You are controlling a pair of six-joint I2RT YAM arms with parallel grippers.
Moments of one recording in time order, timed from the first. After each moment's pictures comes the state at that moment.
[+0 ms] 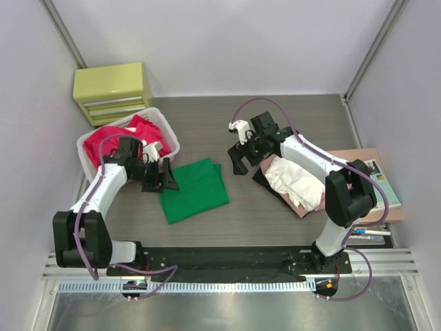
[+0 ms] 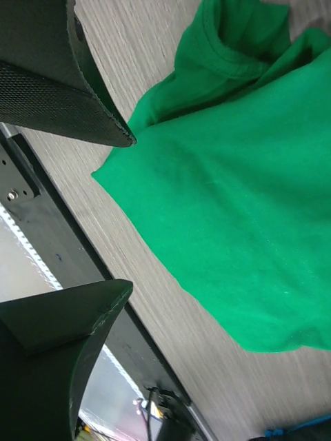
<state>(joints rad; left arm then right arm) -0.02 1.33 0.91 -0.79 0.58 -0.06 0.50 1.73 1.32 -0.57 -0.38 -0.24</state>
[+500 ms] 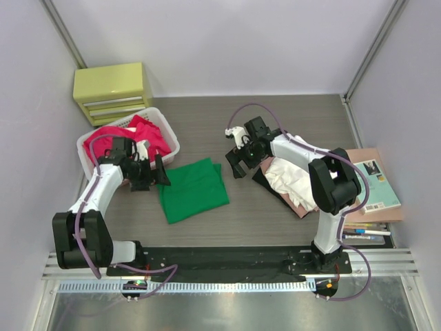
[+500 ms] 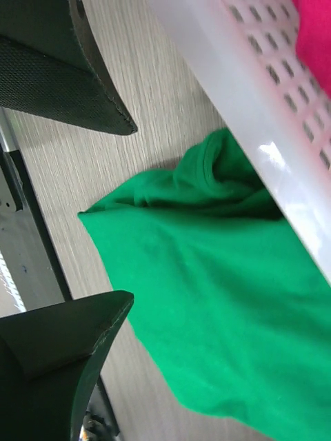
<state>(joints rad) 0.03 1.33 0.90 -0.74 0.41 -0.16 0.50 1.88 1.33 -0.53 -0.32 -0.25</state>
